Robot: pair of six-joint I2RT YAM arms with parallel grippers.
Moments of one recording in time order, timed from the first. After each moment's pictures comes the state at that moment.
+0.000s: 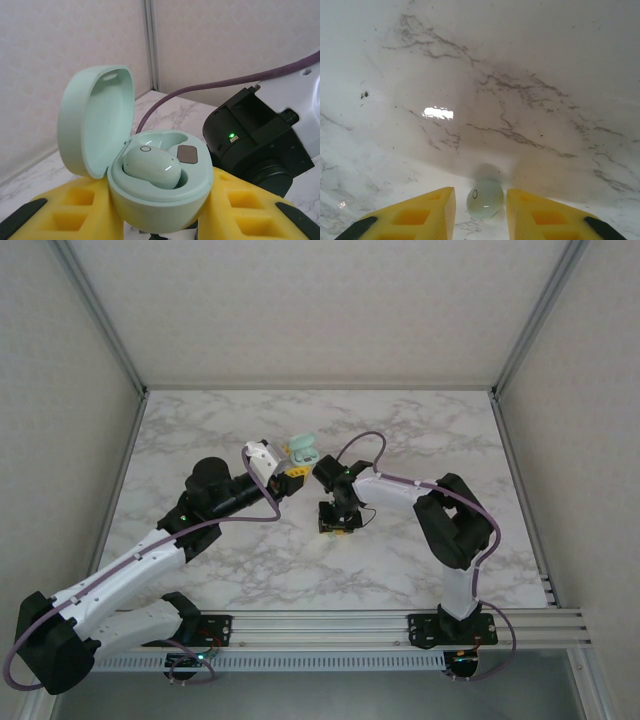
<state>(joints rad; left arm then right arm) -0.69 1.01 0.75 0.20 0.28 0.10 0.79 1.91 1.27 -0.80 -0.21 0.66</state>
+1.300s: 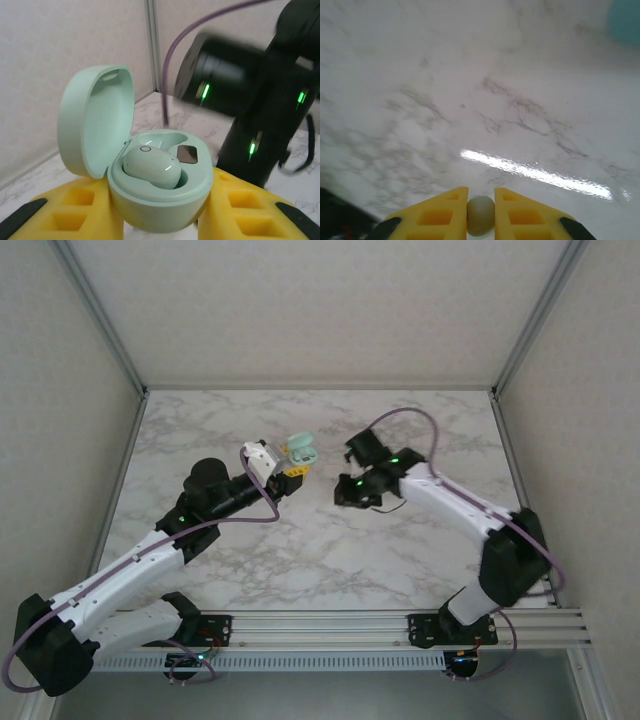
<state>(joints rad) -0.69 0.99 0.75 0.20 0.27 0.10 0.66 1.51 1.22 -0.80 -0.27 0.62</state>
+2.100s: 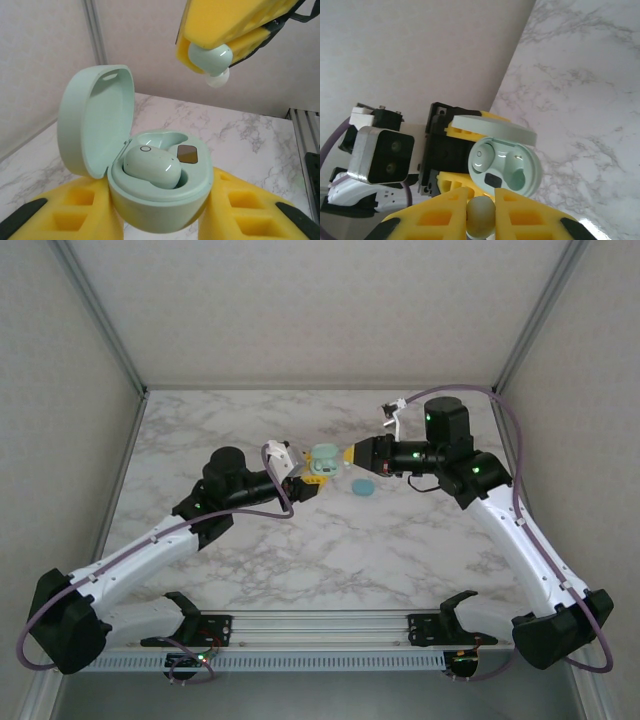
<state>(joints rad) -0.70 1.14 0.82 0.20 0.50 0.11 0.47 1.18 1.29 -0.57 -0.83 0.68</state>
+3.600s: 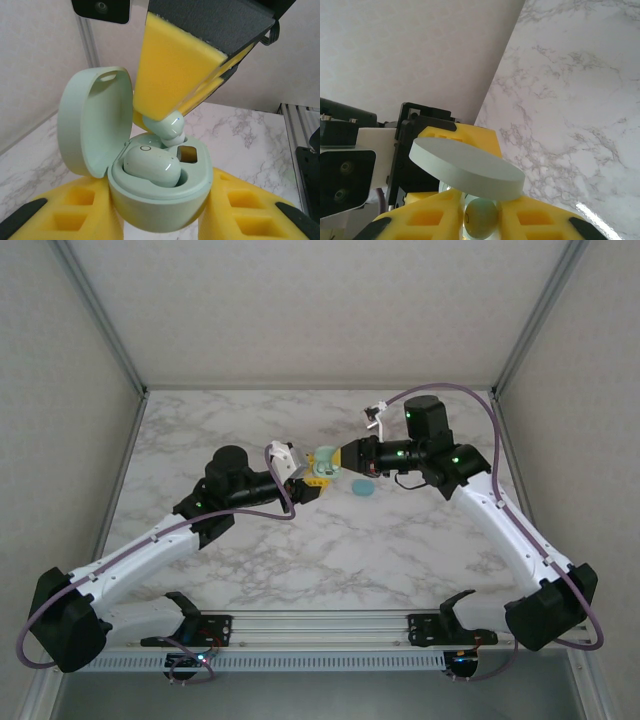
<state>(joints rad) -0.71 1.14 0.84 0.16 0.52 0.12 0.50 1.29 1.28 -0.56 -0.84 0.63</state>
